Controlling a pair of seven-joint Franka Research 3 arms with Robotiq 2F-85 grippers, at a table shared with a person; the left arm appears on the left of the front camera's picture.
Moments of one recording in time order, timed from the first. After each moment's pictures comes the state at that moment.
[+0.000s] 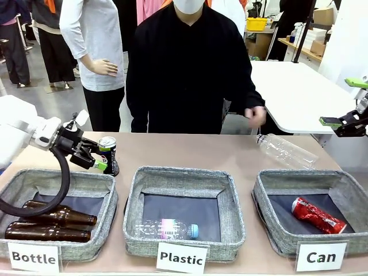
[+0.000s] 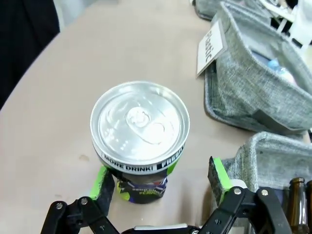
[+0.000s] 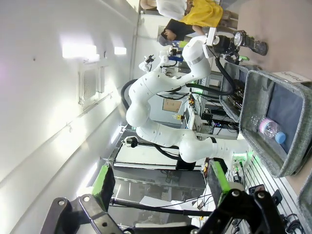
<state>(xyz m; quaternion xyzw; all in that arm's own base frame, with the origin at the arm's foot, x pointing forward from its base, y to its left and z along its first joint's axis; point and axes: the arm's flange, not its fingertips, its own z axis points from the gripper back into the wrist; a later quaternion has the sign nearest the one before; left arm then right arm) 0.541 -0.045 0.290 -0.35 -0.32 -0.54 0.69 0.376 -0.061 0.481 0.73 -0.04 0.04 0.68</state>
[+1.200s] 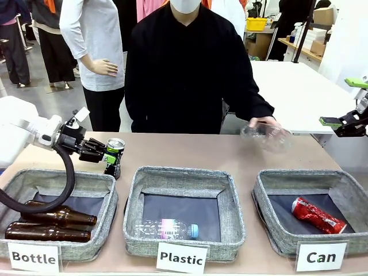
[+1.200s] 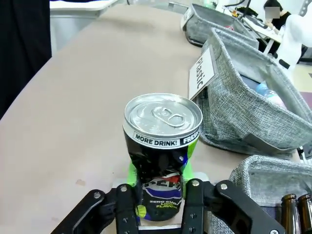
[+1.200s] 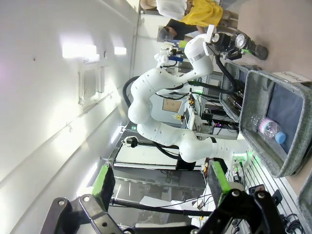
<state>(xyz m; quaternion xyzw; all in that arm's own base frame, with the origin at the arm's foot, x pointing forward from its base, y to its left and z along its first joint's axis) 0.550 -0.052 0.286 -0.41 -0.34 -0.52 0.67 0.376 -0.061 0.481 0.73 -0.04 0.04 0.68</state>
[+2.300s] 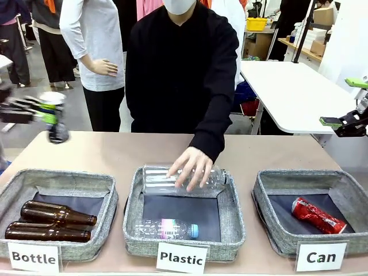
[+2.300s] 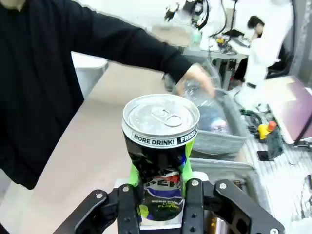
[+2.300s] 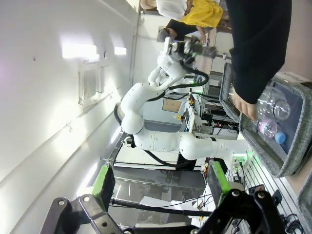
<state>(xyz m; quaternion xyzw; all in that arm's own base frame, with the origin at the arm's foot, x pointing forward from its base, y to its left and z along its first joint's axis) 0.475 0.096 0.450 -0.42 -0.43 -0.53 0.60 0.376 -0.061 0.481 0.73 -0.04 0.04 0.68</state>
